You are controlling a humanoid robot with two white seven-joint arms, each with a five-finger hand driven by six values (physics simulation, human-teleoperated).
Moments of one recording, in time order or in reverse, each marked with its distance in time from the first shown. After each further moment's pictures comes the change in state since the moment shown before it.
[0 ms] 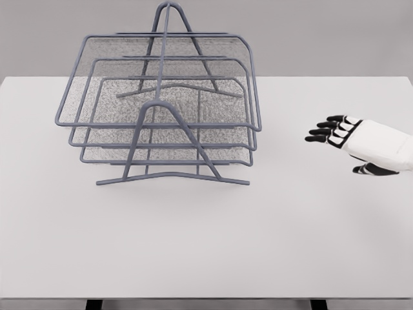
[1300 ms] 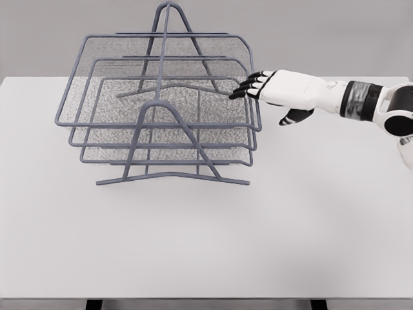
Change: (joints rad) left arm 0.000 0.000 0.002 -0.001 0.000 0.000 0.000; right arm -0.611 0.380 0.386 0.315 0.006 0.033 0.241
